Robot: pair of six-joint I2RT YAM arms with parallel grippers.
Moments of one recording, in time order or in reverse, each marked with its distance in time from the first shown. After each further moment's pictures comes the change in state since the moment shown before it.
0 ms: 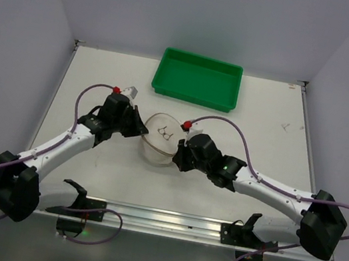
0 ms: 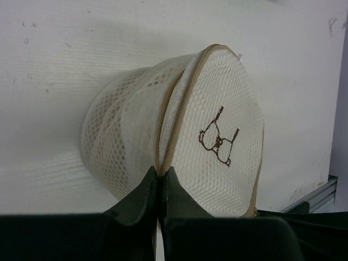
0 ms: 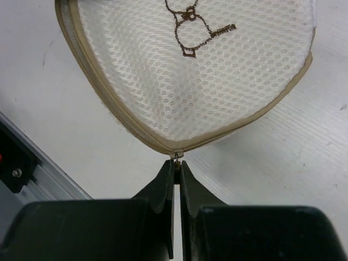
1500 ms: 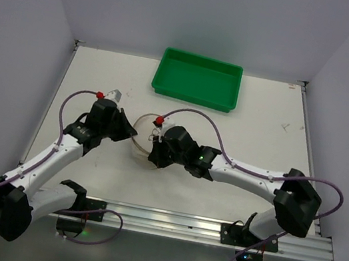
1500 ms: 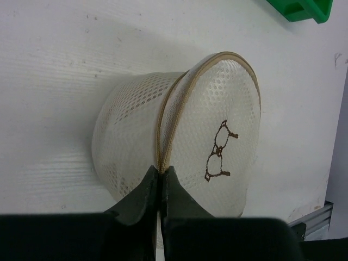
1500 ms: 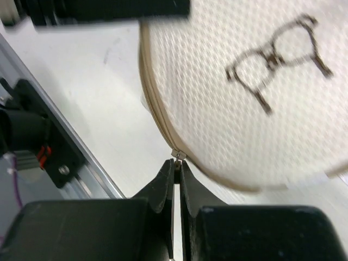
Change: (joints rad) left arm 0.073 -0.153 -0.082 -0.072 -0.049 -0.038; right arm 0.079 0.284 0.241 0.053 -0.119 -0.010
